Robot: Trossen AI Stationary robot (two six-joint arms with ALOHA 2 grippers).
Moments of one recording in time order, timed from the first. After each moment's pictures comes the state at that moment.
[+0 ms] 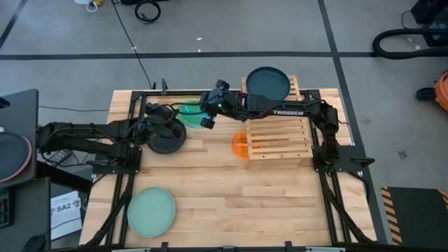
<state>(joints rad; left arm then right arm) 0.09 0.90 0.67 -0.30 -0.81 -0.34 -0.15 1.96 1.86 -0.43 0.44 -0.18</state>
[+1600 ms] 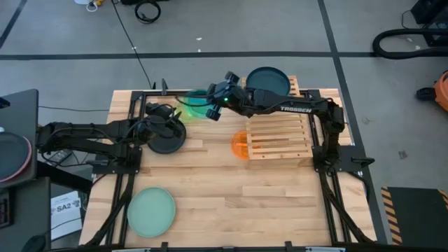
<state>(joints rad) 0.09 0.90 0.67 -0.30 -0.81 -0.36 -0.17 1.89 1.86 -0.50 0.57 -0.18</state>
